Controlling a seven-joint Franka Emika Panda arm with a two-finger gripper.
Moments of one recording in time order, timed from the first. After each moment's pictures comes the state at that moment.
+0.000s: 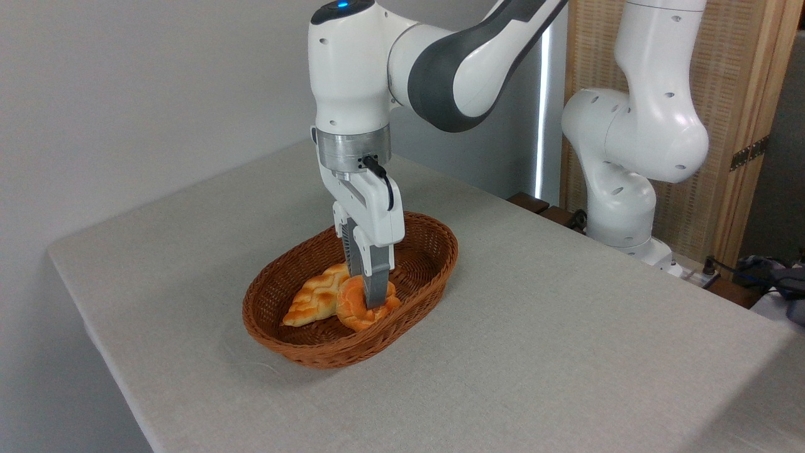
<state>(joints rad) -0.14 -0.23 -0.01 -2.30 0.00 2.18 0.86</state>
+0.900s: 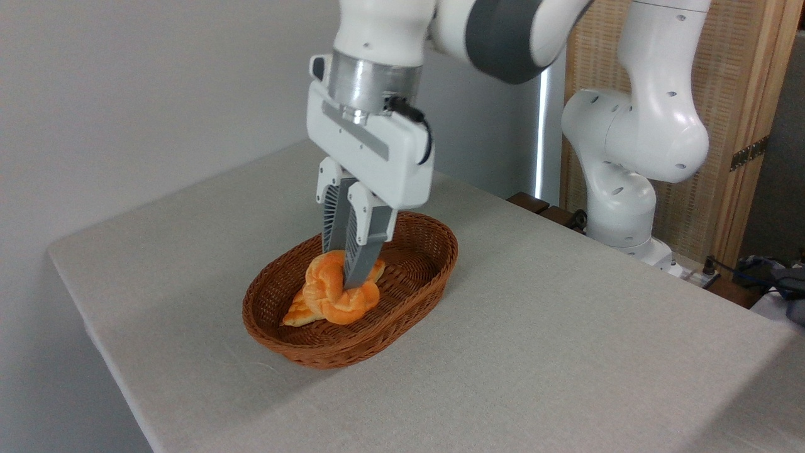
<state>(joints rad) -0.14 -0.28 0.18 -2.14 -0.08 2.19 0.98</state>
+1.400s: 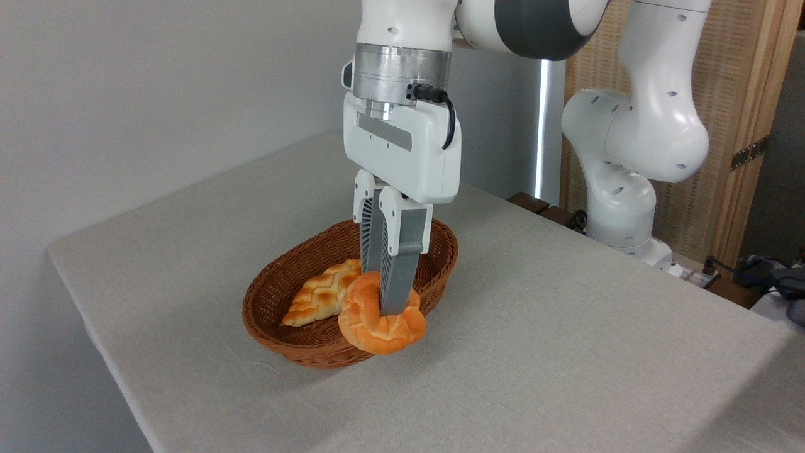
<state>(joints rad) -0.14 -0.28 0.23 -2.13 0.16 2.19 1.08</state>
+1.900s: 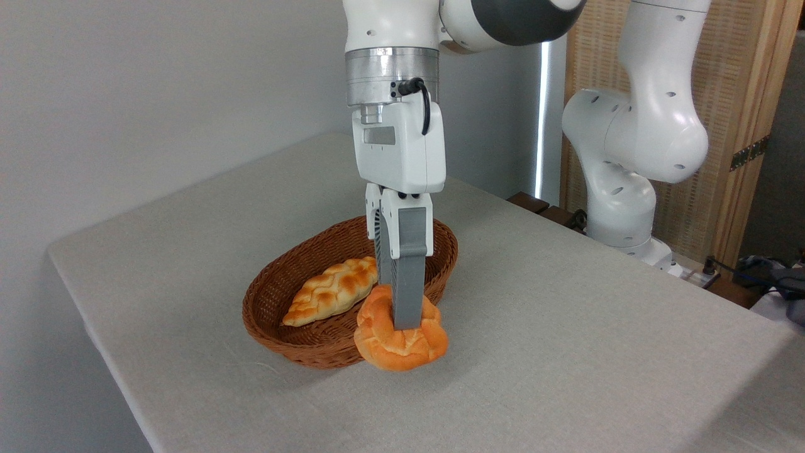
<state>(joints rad) -0.16 -0.27 0.23 -2.13 0.39 2.19 1.08</state>
